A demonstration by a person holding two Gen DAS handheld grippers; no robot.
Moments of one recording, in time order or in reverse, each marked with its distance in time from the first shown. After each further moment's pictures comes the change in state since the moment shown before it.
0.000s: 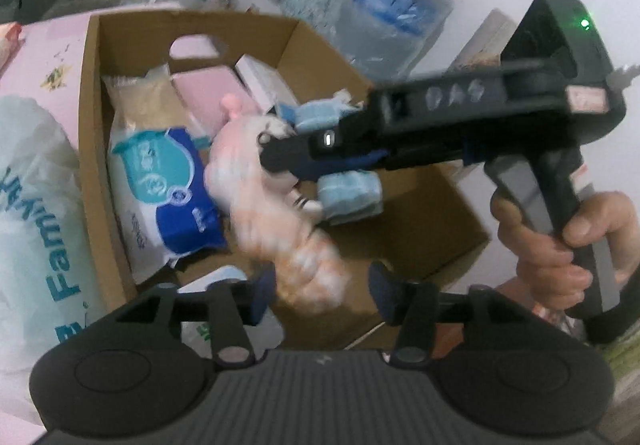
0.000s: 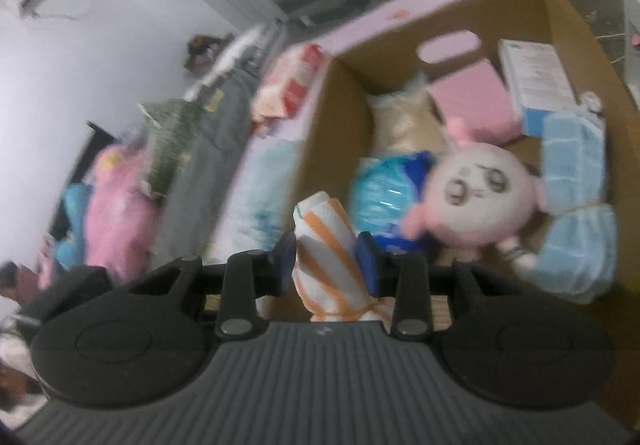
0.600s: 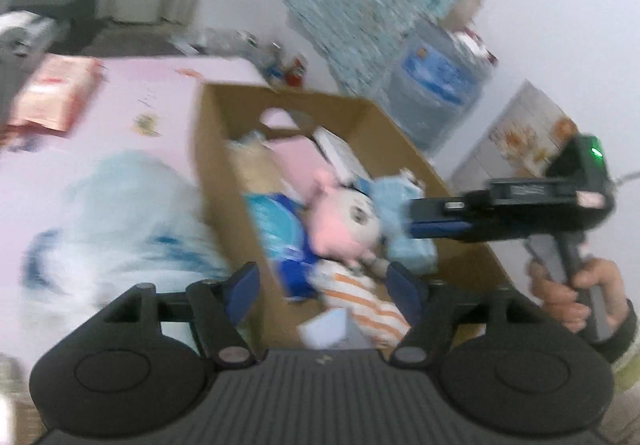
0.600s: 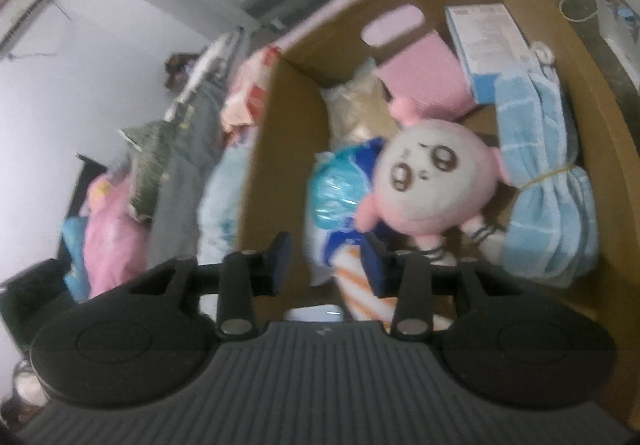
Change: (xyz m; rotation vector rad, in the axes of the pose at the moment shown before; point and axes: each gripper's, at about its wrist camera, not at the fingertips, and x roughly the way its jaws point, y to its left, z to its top) left arm -0.107 0.063 0.013 -0.064 -0.173 0.106; right arm -0.011 -0.020 -0.004 0.157 -0.071 0.054
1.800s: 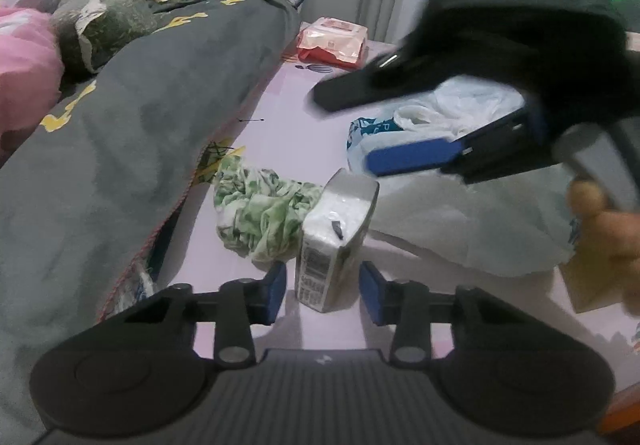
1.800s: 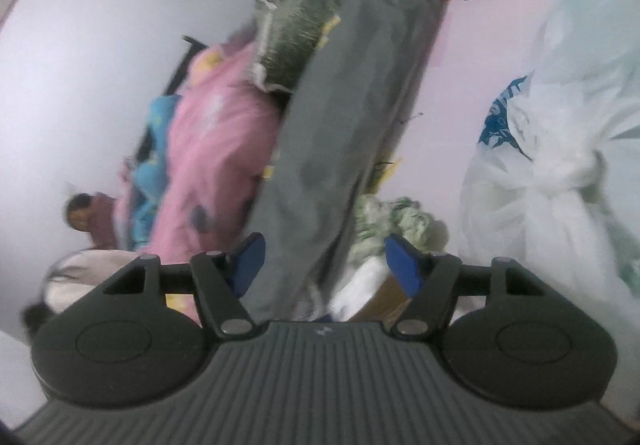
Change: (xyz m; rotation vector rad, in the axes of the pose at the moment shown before) left arm -0.063 0.148 -0.165 -0.155 -0.104 0.511; right arm 0.263 0.221 -0.117 -0.225 0.306 0.281
